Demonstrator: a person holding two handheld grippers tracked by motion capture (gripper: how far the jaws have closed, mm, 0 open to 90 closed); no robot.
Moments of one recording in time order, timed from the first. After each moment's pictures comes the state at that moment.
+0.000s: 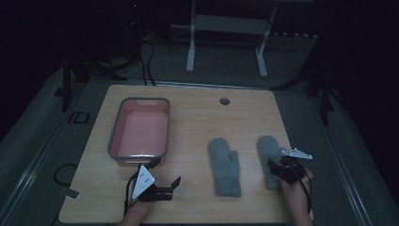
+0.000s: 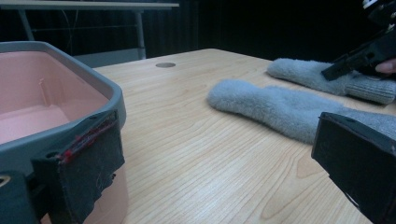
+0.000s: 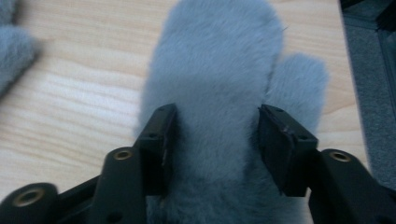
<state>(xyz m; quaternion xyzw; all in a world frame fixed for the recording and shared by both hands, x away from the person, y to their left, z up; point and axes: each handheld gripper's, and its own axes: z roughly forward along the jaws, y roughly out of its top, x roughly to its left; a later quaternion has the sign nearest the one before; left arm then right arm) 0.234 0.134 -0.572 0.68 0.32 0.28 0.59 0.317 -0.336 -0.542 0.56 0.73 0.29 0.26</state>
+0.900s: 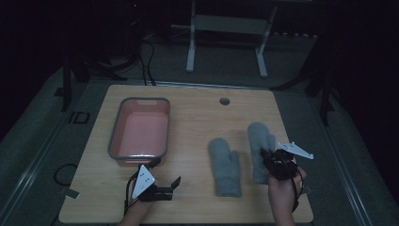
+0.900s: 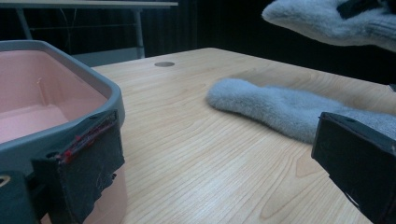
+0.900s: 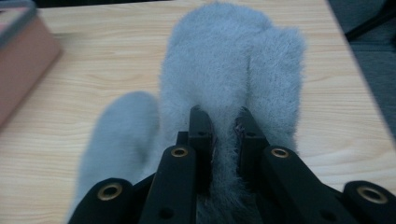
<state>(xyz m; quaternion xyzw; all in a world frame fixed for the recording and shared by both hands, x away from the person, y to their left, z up) 0.234 0.134 -0.571 0.69 0.33 0.27 0.59 0.280 -0.262 -0.457 0.58 0.66 0.39 0.26</state>
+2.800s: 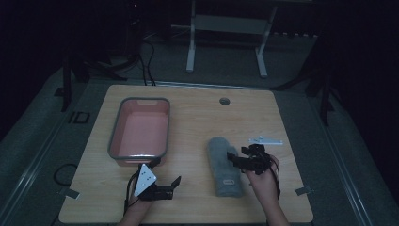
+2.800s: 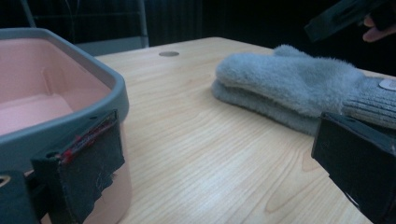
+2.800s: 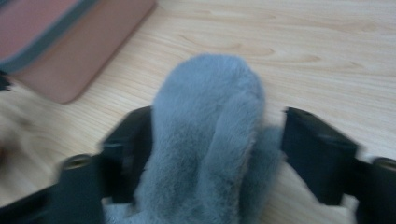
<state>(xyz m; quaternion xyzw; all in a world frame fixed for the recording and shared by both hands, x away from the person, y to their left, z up) 0.237 0.131 -0.570 0.70 0.34 0.27 0.57 0.318 -0.223 -0.484 0.48 0.76 0.42 0.12</state>
